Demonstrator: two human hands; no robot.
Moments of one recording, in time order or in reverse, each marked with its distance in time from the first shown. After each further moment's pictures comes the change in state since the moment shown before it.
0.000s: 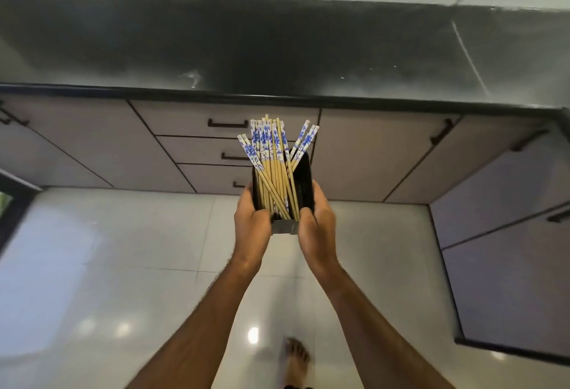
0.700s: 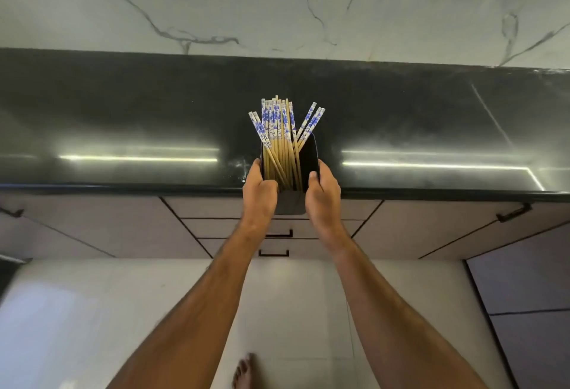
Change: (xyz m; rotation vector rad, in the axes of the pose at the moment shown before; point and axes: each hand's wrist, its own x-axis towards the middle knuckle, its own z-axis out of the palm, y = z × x) left_hand 0.356 0.112 -0.098 0.053 -0.082 0.058; right_hand 0.297 -0.079 0.220 -0.047 0.105 -0.053
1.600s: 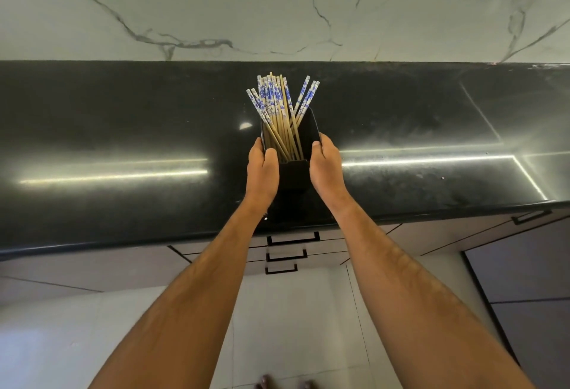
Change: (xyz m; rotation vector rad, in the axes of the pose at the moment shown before) left_hand 0.163 0.003 -0.033 -0.046 -0.141 0.082; right_hand 0.139 -0.010 0.086 -0.131 0.080 0.036
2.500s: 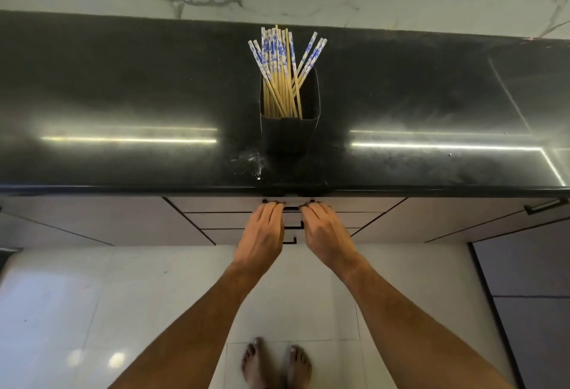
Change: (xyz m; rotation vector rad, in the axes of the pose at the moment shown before) left_hand -0.147 -0.150 -0.003 1.082 -0.136 0.436; right_hand -0.133 0.157 -0.049 -0.869 -0.412 -0.601
